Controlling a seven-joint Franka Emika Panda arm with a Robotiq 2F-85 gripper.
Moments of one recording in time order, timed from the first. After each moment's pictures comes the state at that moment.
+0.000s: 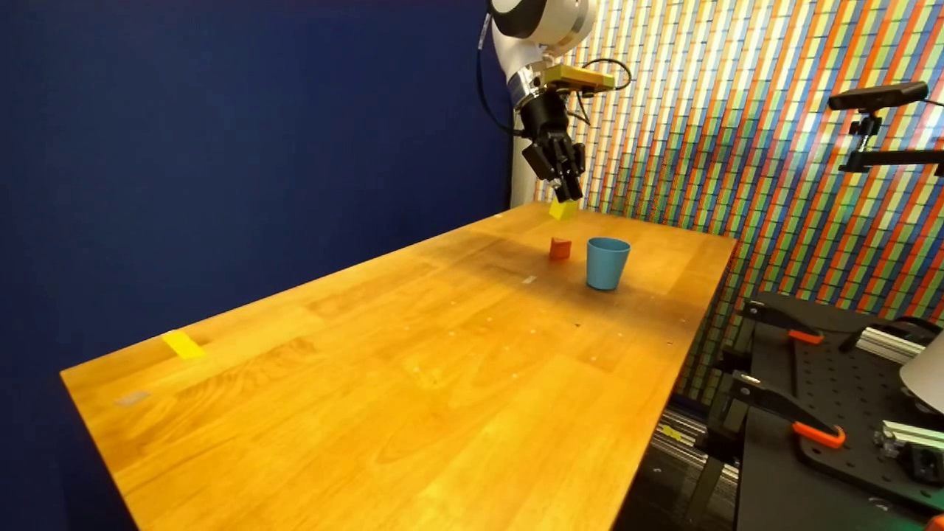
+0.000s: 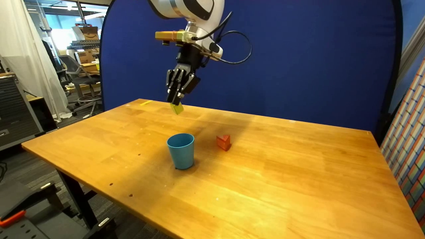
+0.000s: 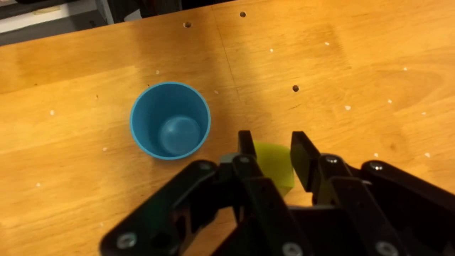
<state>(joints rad) -0.08 0.53 -0.05 -1.64 0.13 1.59 0.07</state>
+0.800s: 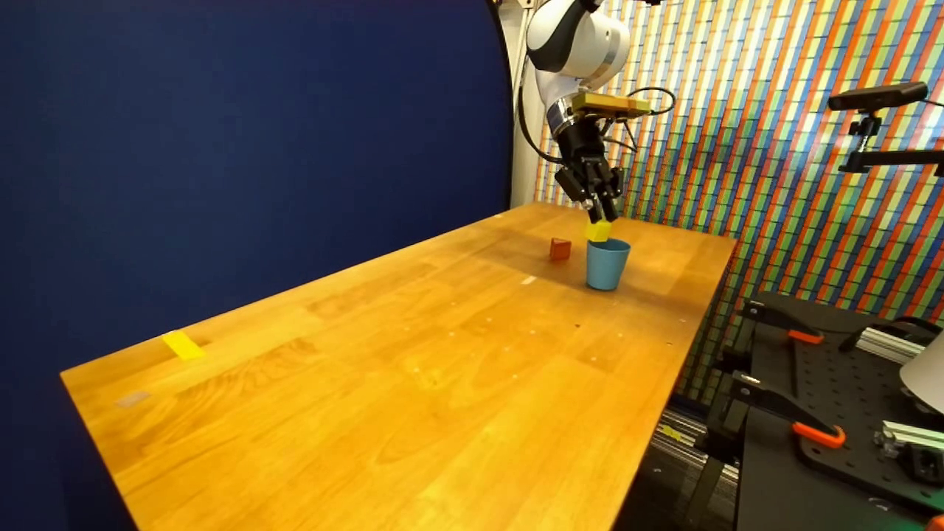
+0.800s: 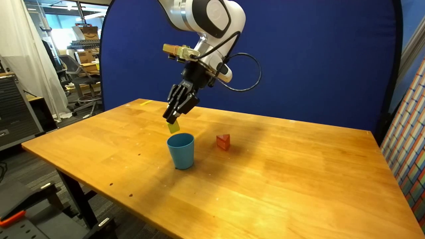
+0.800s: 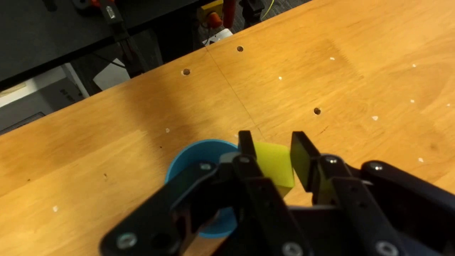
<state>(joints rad) -0.15 0.52 -0.11 -1.79 0.25 1.61 0.12</state>
